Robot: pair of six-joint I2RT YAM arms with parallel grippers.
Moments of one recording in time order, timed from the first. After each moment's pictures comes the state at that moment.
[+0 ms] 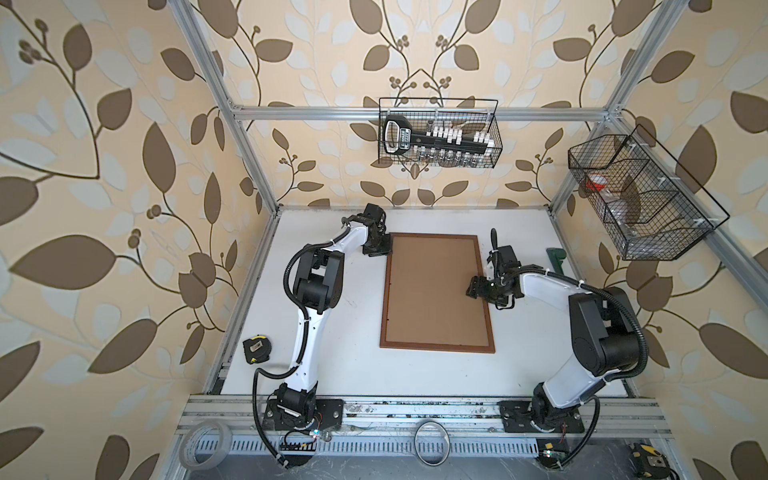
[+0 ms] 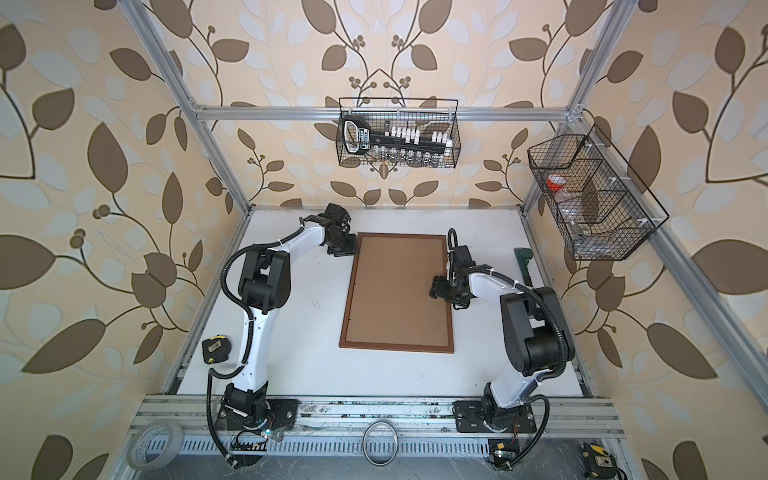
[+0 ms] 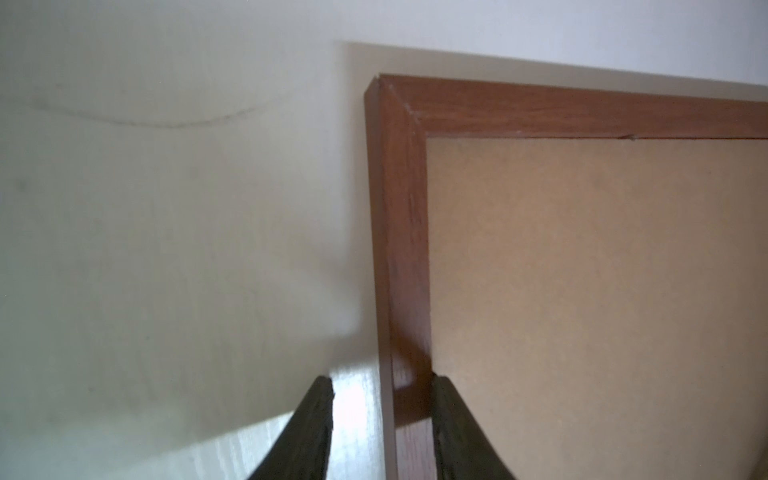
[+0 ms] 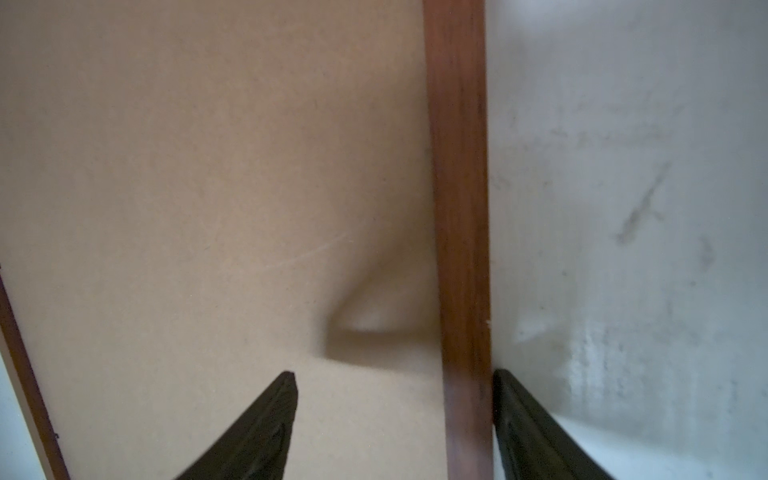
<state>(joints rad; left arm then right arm) -0.27 2.35 1.93 -0.71 0.25 -0.30 0.18 1.68 0.94 -0.46 -0.16 0.41</state>
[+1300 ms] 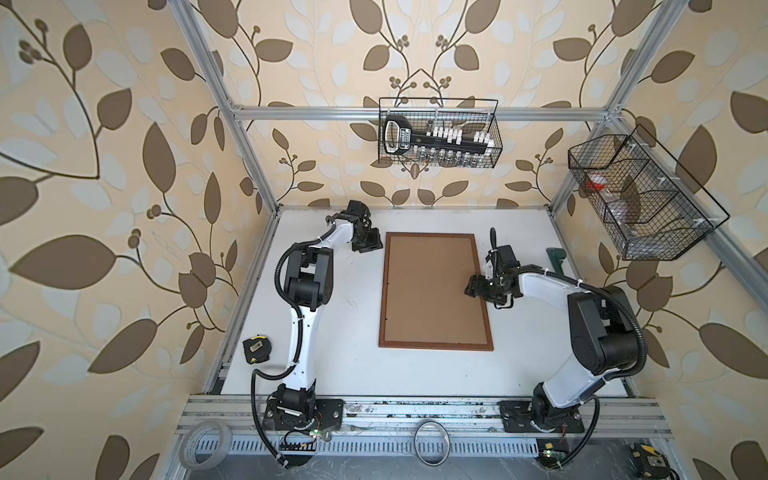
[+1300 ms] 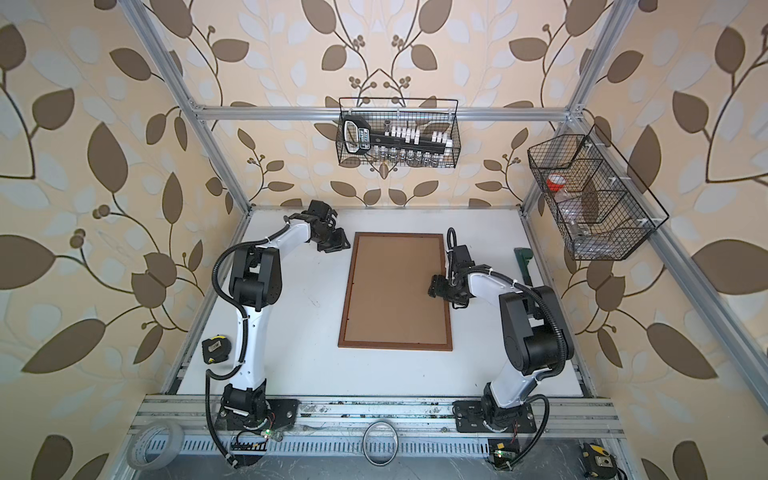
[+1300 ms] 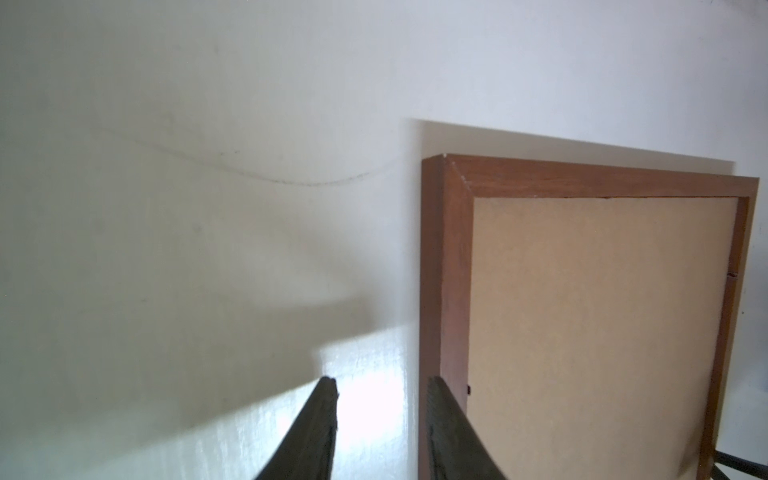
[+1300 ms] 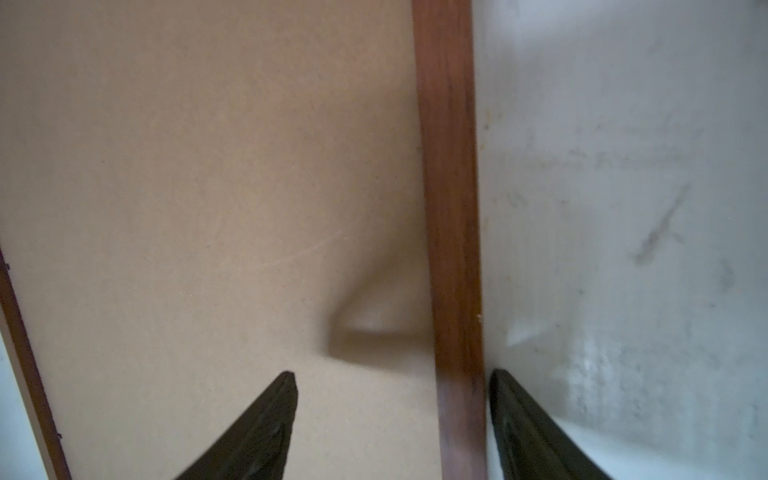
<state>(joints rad) -0.18 2.35 1.92 -0.67 0.37 -0.31 0.18 1.68 0.94 -0.43 -0.17 0.41</state>
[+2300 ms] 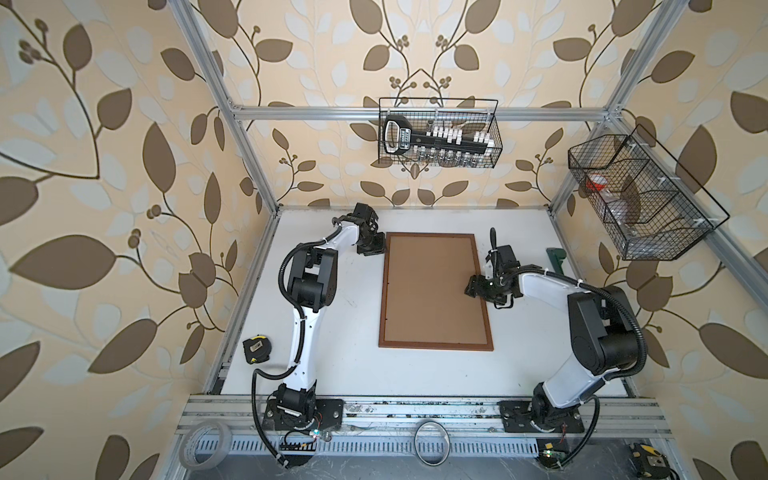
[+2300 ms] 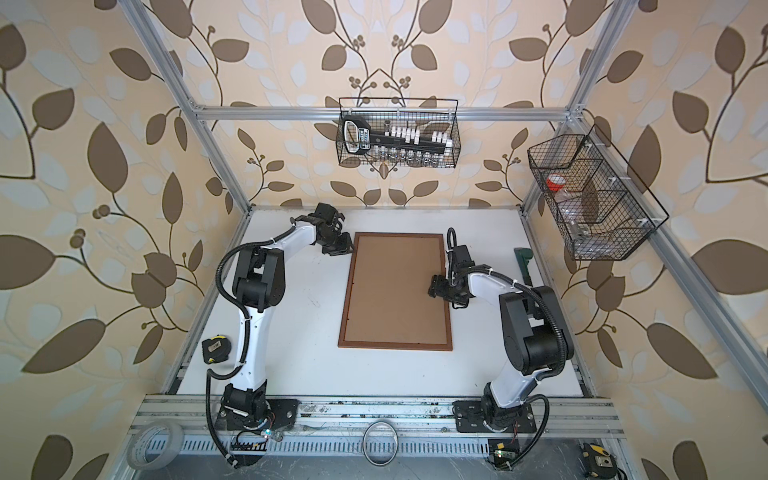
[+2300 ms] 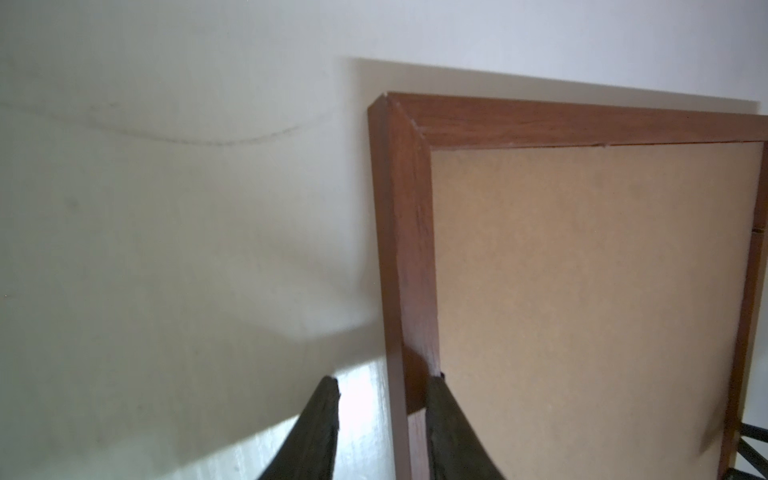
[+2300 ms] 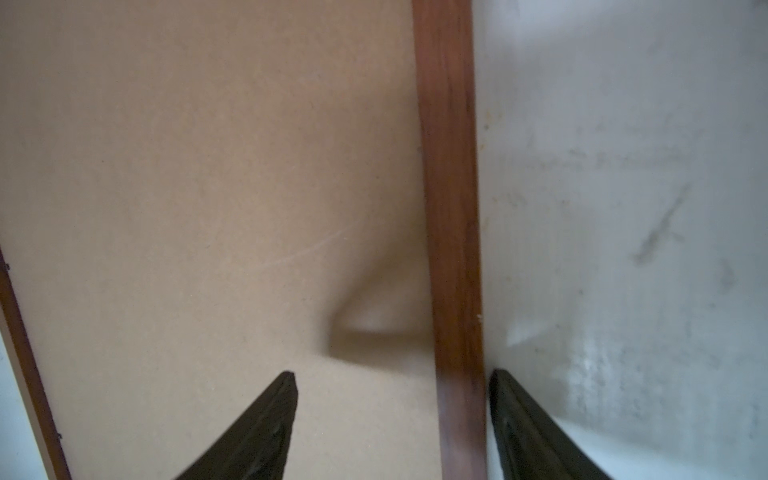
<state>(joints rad) -0.22 2.35 1.90 -0.68 0.36 -0.26 0.18 1.68 0.94 -0.43 -0.17 0.41</state>
